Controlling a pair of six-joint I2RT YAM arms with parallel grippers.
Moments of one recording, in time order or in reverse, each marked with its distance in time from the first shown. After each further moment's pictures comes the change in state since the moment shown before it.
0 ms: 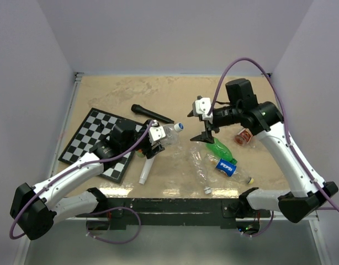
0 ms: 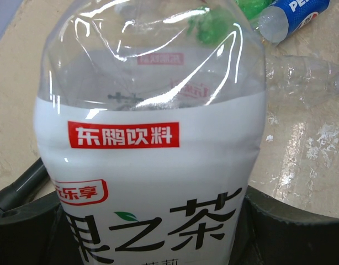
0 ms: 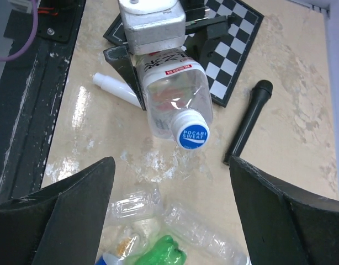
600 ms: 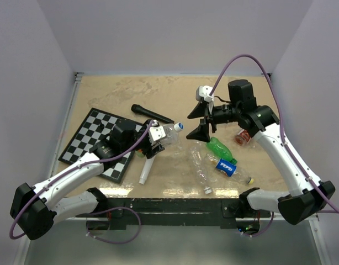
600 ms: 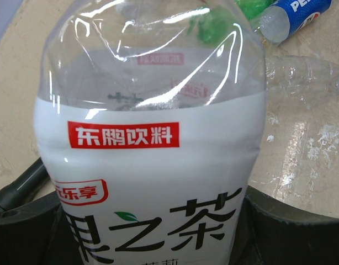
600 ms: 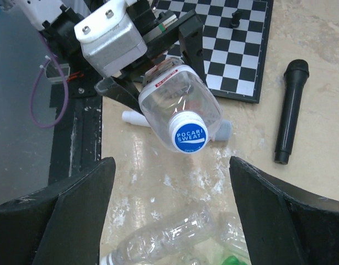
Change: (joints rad) left arm 0.000 0.000 0.000 0.000 -0.005 -0.002; right arm -0.082 -0.037 -0.150 0.247 -0.090 0.461
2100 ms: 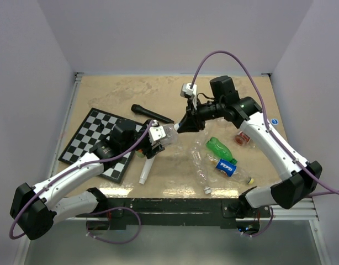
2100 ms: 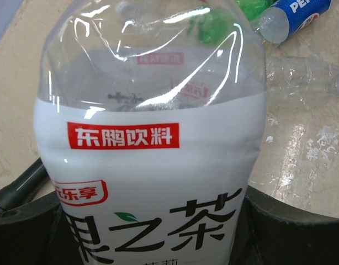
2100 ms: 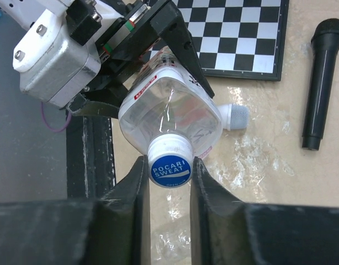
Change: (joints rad) left arm 0.000 0.000 0.000 0.000 -0.003 -0.005; right arm 0.098 0.159 0.094 -0.022 0.113 0.152
